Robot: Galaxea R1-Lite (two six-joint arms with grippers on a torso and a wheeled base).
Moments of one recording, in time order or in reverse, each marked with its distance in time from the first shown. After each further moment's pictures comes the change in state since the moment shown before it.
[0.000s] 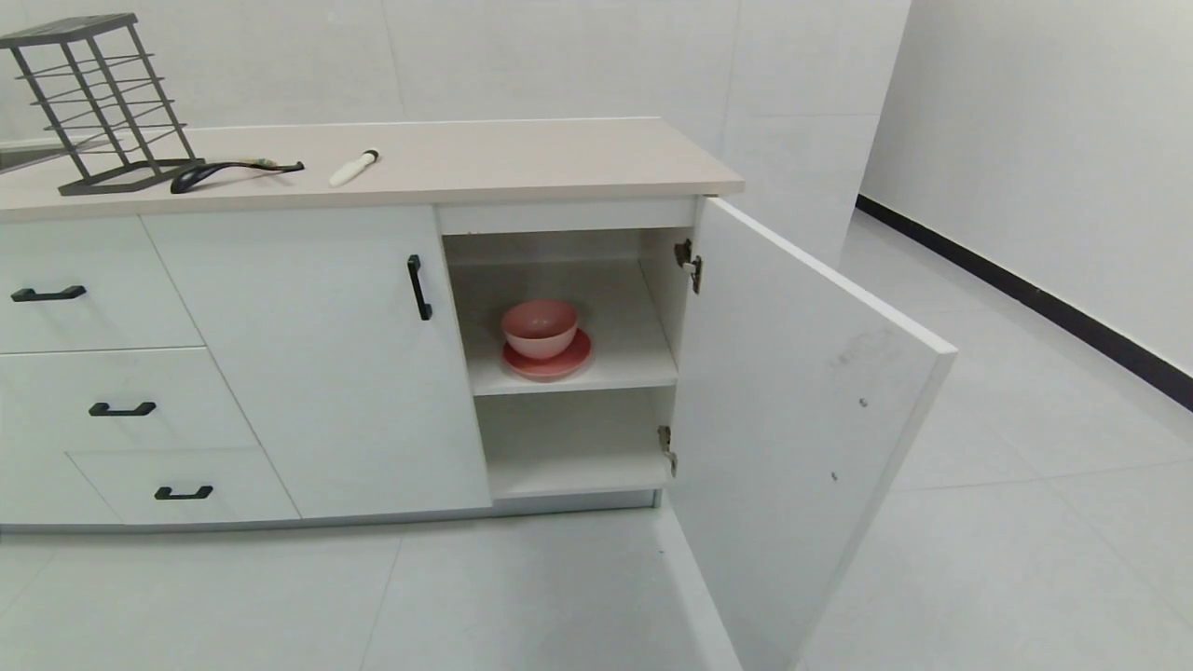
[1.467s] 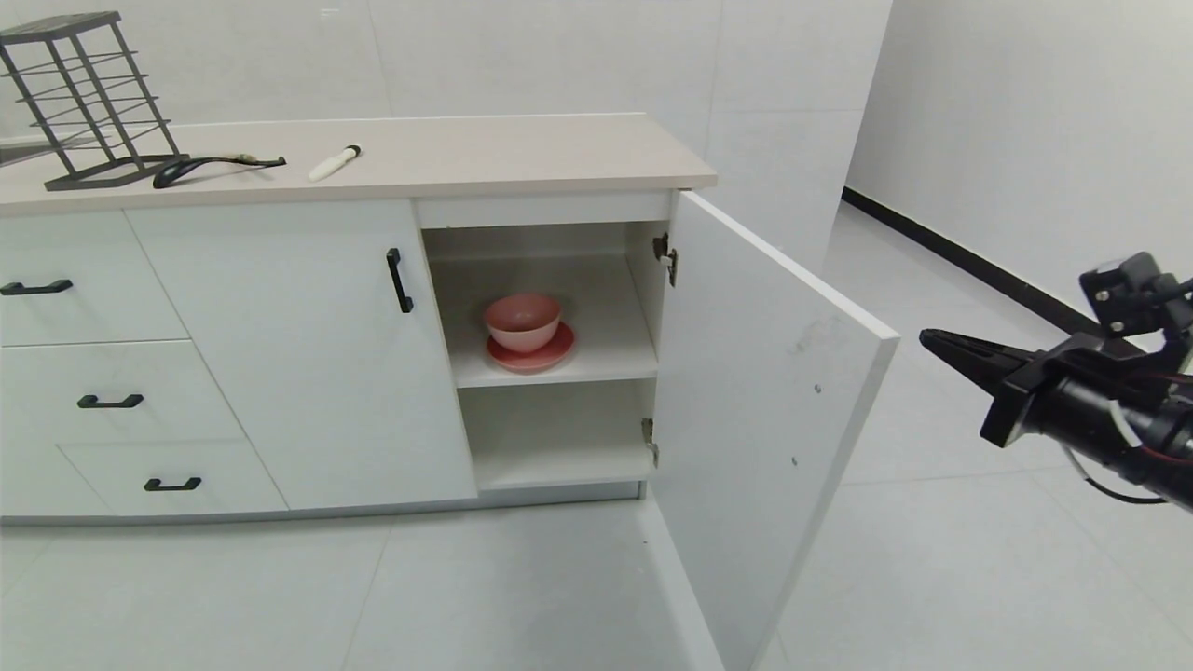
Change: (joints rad) left arm 0.000 0.000 0.000 -0.001 0.006 -0.006; right arm 0.118 1.532 -0.392 -0.932 0.351 -0.115
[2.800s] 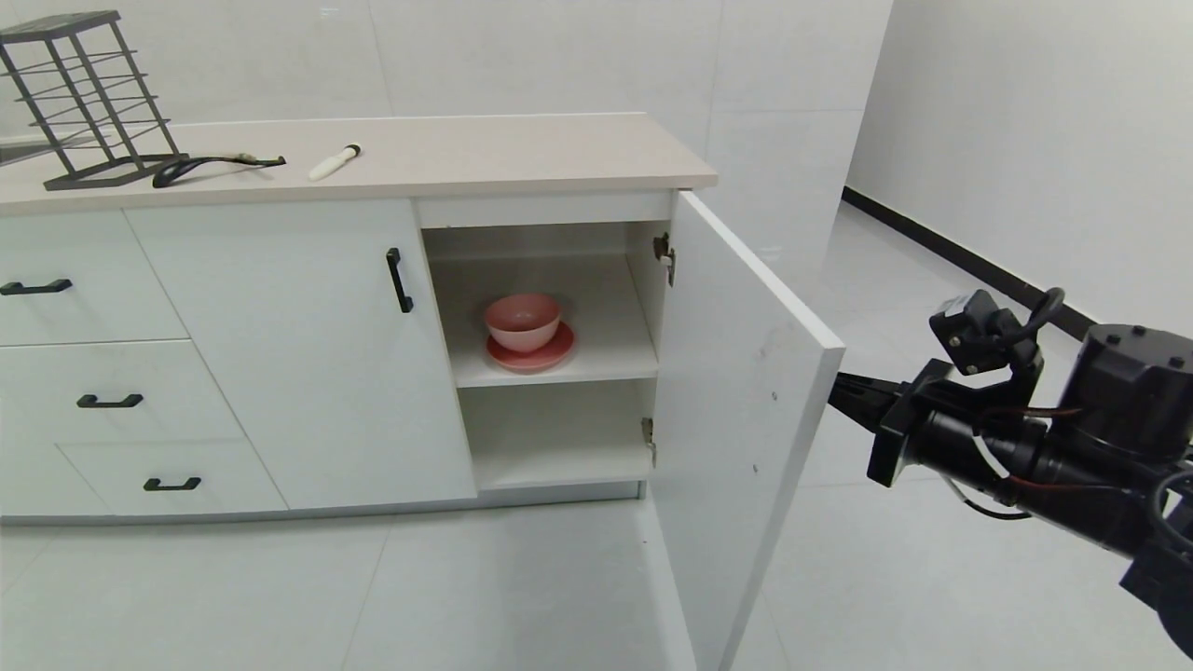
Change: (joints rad) left arm 0.000 0.000 0.000 0.000 0.003 -0.007; right arm 0.245 0.169 -0.011 -0.114 0.025 0.010
